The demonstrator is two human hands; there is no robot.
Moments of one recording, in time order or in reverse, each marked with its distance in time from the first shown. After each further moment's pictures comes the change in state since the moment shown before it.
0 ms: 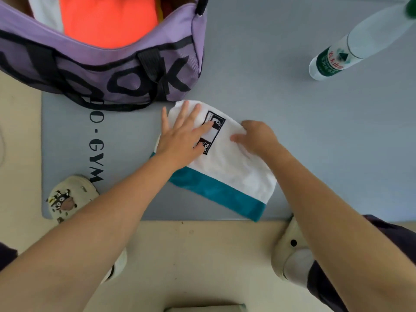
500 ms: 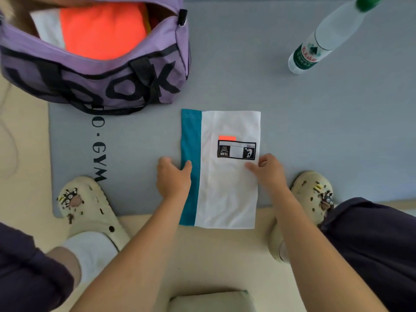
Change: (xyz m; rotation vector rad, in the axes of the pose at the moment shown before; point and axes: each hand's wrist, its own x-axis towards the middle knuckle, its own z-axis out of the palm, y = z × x) left_hand -0.082 0.068 0.010 -0.736 0.088 -0.997; right_hand -0.091 0.077 0.058 0.578 0.183 0.346
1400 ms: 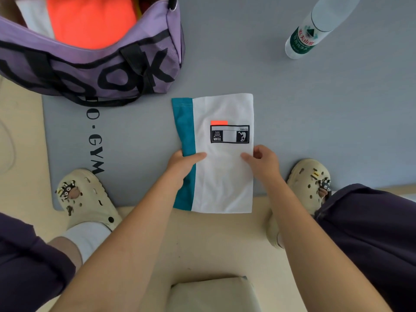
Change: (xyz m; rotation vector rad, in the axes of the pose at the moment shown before) left_hand 0.011 0.007 0.008 -0.501 -0.597 -0.208; right_hand -0.009 0.006 0.008 0.176 -0.012 -0.056
